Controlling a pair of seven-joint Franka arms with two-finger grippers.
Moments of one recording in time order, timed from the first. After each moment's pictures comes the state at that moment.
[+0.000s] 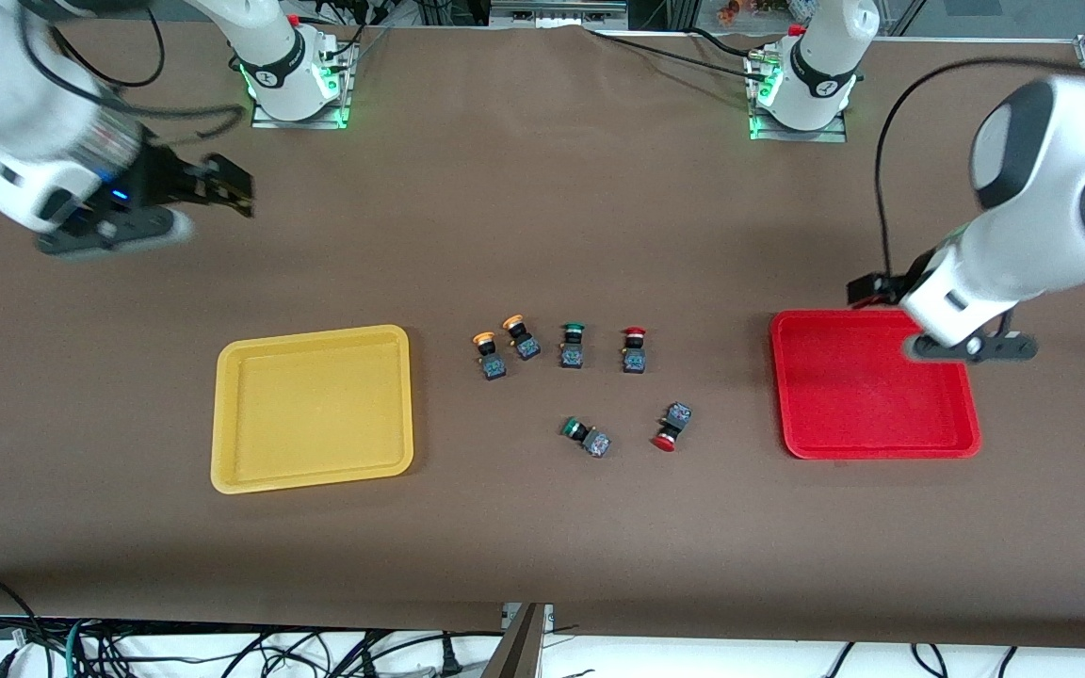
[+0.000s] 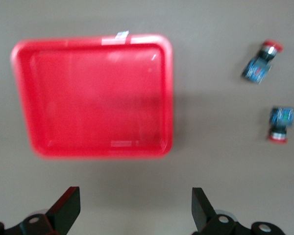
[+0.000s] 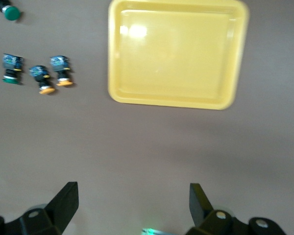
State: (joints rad) left arm -0.08 0.30 -0.07 -1.59 0.03 1.74 -0.14; right arm 0.29 0.13 0.01 -1.57 0.08 1.58 0.10
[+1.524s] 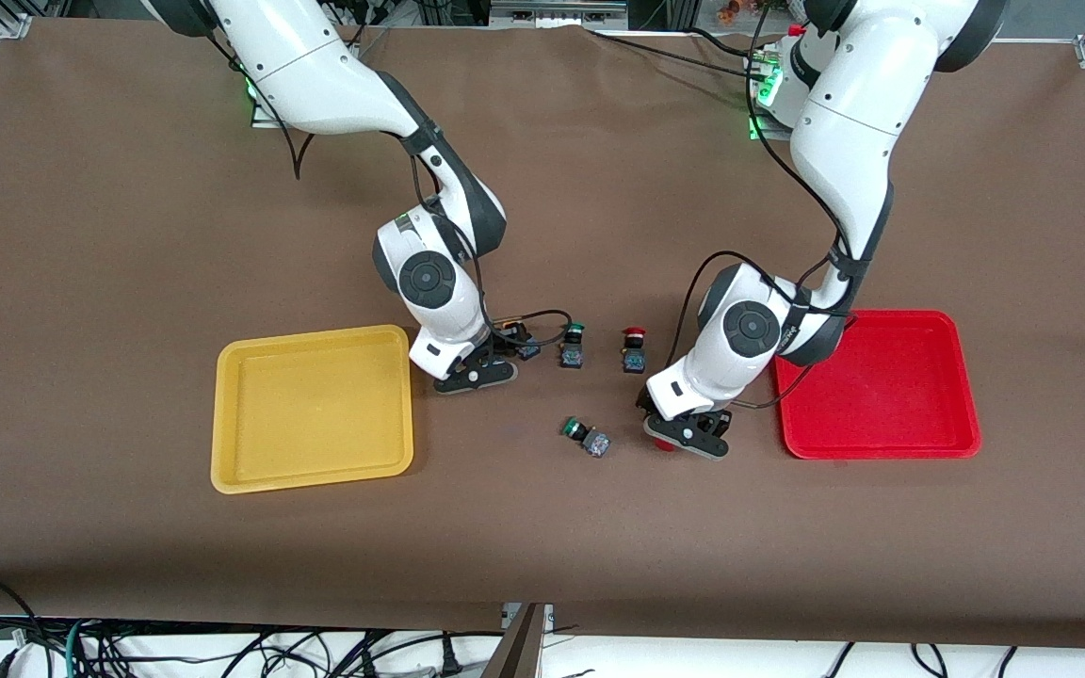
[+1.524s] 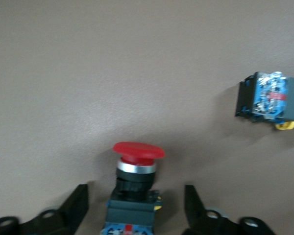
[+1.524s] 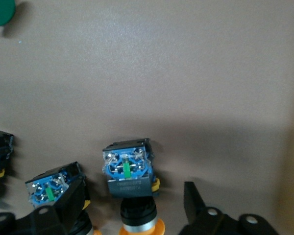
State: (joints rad) left arm -0.32 0.82 -0.09 -1.59 0.03 2.59 -0.05; right arm 0.61 0.78 0.01 -1.56 0.12 2.39 0.34
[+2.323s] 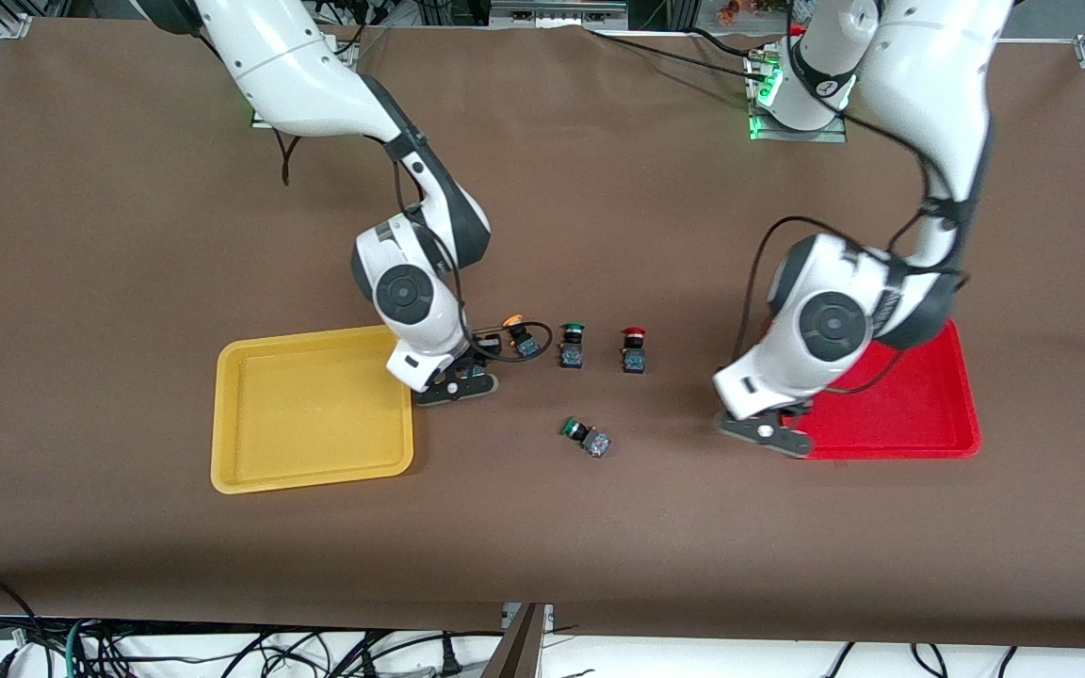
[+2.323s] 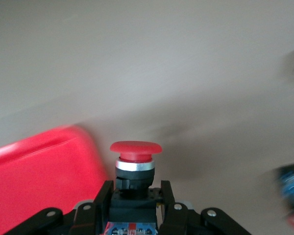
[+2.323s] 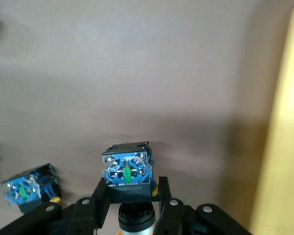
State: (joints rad) left arm -0.23 0.57 -0.04 -1.58 0.15 2.08 -0.04; right arm 0.56 0.74 -0.03 -1.51 0.12 2.25 0.23
